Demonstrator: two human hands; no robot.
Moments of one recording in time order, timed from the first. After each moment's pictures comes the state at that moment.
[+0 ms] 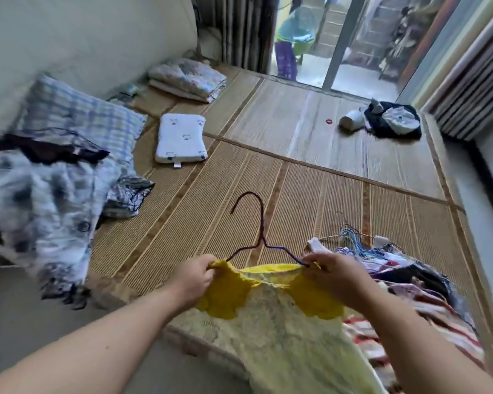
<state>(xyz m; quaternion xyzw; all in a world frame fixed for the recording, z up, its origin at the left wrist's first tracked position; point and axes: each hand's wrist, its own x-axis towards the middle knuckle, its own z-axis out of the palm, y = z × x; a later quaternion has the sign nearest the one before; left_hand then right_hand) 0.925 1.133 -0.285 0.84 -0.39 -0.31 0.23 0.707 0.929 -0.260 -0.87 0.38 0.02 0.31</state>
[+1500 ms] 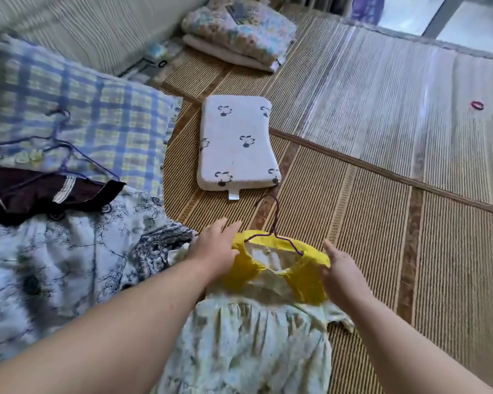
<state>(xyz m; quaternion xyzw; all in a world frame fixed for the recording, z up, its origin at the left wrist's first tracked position) 1.385 0.946 -0.489 0.89 -0.36 -0.29 0.05 1.186 0.788 -0.510 -0.80 0.49 0.10 0.33</state>
